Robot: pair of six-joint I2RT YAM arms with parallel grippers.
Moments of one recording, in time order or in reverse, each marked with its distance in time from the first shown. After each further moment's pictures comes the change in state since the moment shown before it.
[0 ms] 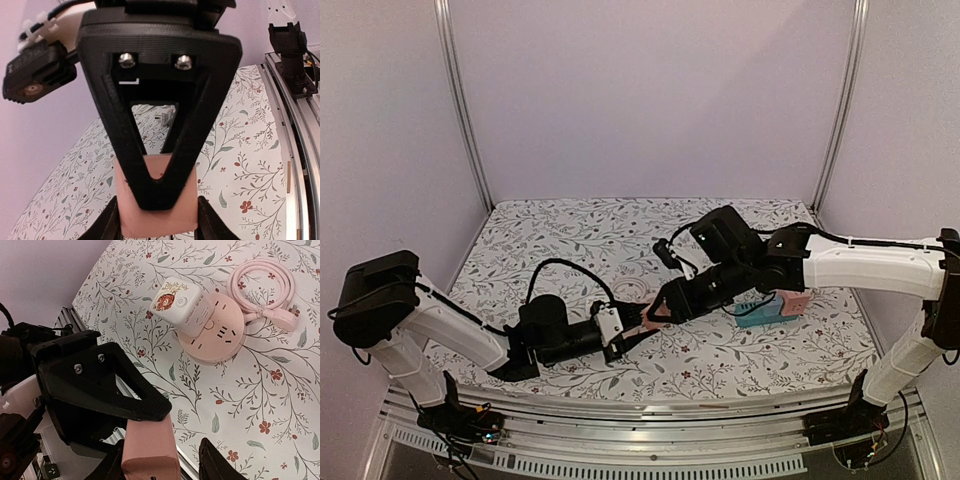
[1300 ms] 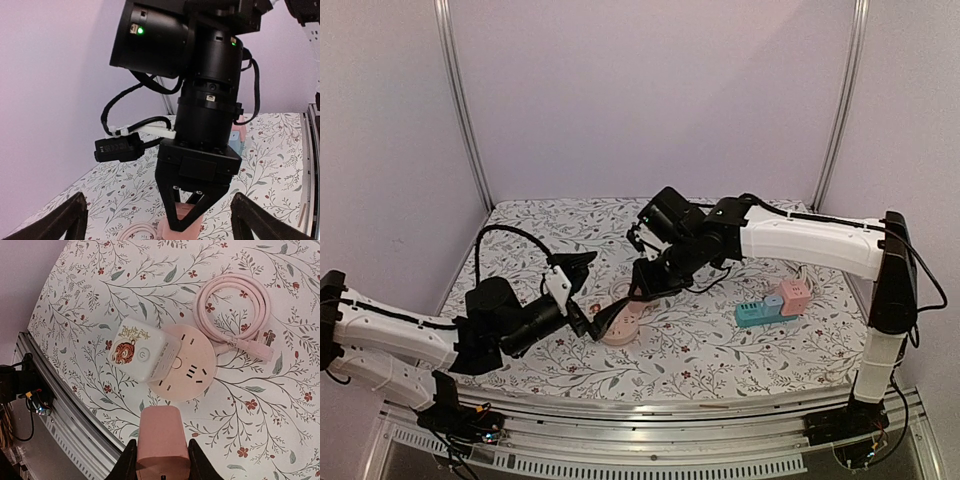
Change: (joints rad) left arm 0.018 -0.394 -0.059 -0.172 -0.223 -0.106; right arm 0.008 0.324 0.451 -0.285 0.176 0.012
